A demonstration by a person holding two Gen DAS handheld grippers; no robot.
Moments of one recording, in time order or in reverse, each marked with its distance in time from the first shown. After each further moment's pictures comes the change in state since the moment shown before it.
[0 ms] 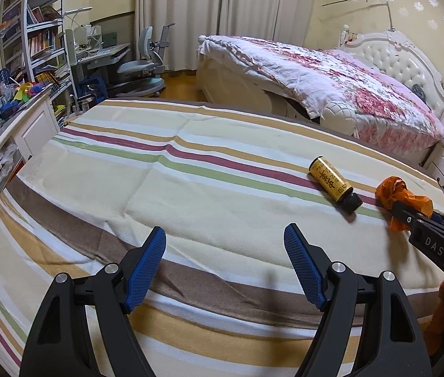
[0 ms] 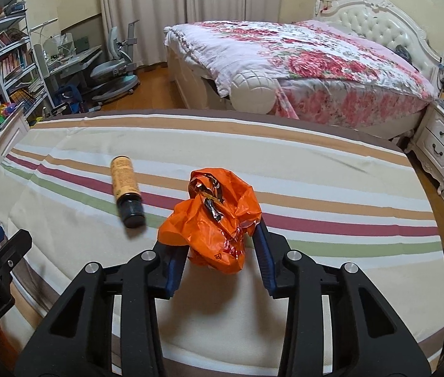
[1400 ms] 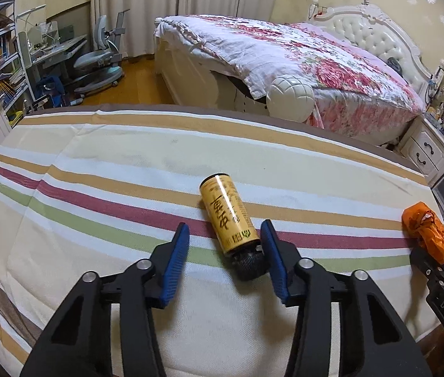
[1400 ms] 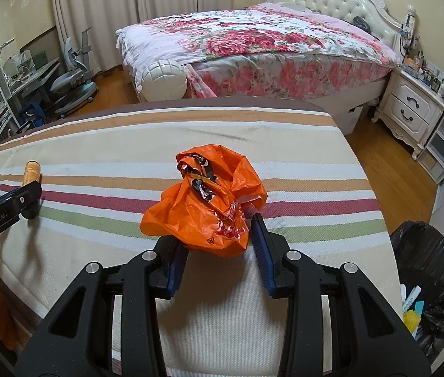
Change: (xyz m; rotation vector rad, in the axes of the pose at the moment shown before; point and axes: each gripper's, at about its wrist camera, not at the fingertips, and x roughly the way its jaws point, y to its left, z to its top) left arm 0.054 -0.087 0.030 0.082 0.103 -0.111; right arm 0.007 -0.099 -0.014 0.131 0.045 -0.083
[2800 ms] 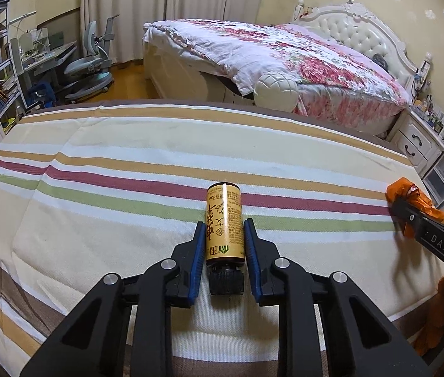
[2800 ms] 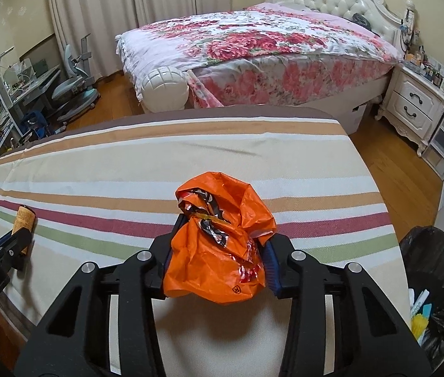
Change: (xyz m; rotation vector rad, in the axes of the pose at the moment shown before) left arm -0.021 0.002 -0.023 0.039 -0.017 -0.049; right arm 0.004 0.003 0.009 0.021 -0.008 0.029
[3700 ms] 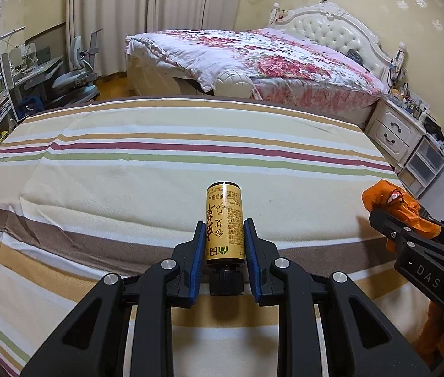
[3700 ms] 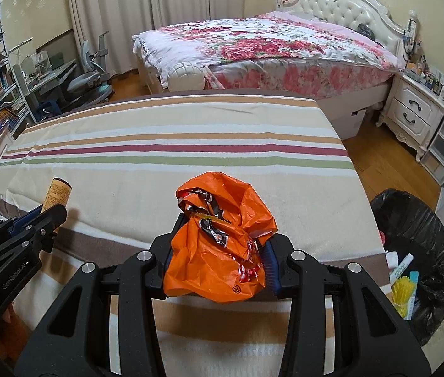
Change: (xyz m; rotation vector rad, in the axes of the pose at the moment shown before) left arm -0.050 -0.052 -0.054 0.067 -0.038 -0.052; right arm -0.080 -0.007 -0.070 -0.053 -0.027 0.026
